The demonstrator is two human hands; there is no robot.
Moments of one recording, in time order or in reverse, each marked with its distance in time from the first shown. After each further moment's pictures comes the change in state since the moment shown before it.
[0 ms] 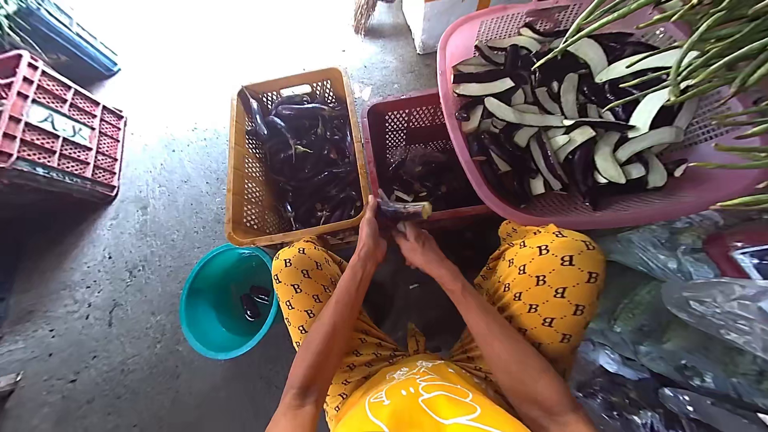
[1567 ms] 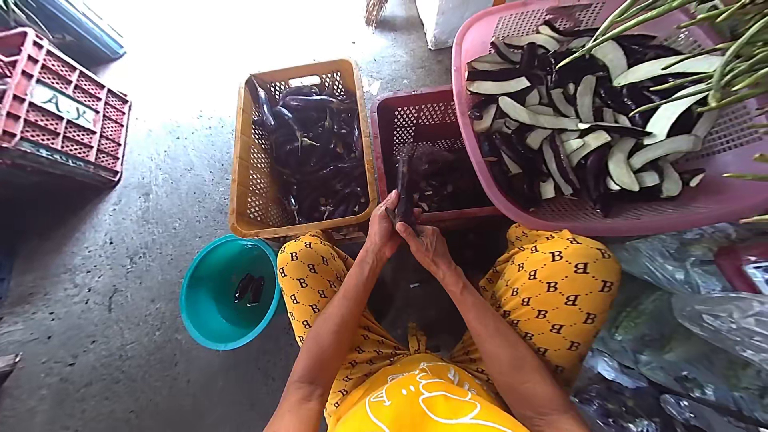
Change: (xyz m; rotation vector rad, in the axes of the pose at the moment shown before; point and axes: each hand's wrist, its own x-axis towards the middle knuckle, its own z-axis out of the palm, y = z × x) left_hand -0.003 0.000 0.003 -0.200 -0.282 -0.020; right_hand 0.010 0.034 0.017 0.040 0.303 -0.268
